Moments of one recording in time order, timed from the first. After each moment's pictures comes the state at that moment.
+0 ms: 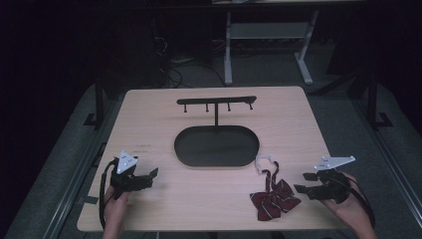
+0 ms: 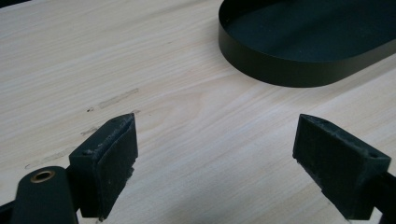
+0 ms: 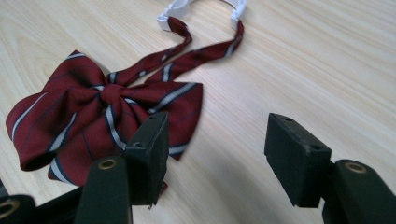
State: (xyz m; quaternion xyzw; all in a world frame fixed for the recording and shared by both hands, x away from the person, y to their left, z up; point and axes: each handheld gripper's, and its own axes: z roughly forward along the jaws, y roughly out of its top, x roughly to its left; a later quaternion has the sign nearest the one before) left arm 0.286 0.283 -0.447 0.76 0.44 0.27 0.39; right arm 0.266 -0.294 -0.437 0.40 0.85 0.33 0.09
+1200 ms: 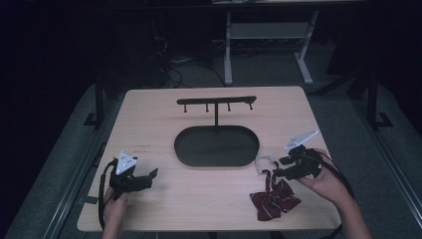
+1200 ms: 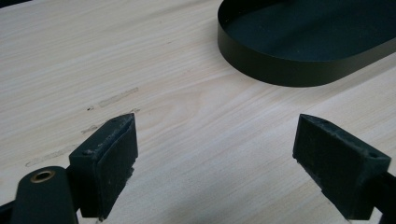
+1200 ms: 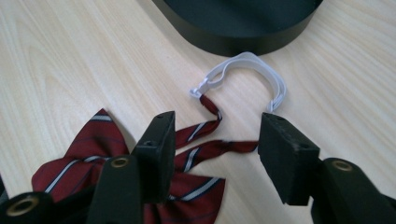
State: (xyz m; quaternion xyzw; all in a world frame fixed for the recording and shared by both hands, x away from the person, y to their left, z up) left arm 0.283 0.284 -0.446 0.76 0.44 0.26 0.39; right arm 0.324 -0.231 -0.403 0.32 0.90 0.29 0.06
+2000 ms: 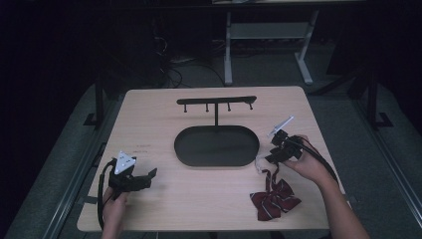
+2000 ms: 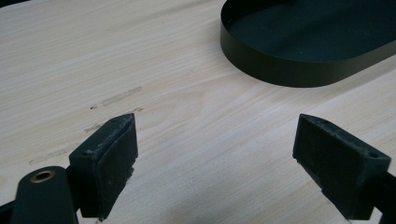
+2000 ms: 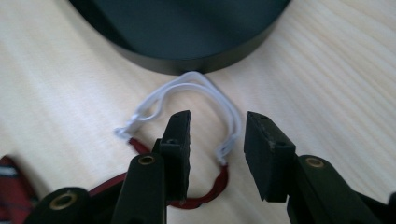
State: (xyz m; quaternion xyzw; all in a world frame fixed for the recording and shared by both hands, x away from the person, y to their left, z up) left arm 0.283 0.287 -0.446 0.77 0.44 0.26 0.38; right arm 0.386 -0.204 -0.426 0.35 0.91 0.21 0.06
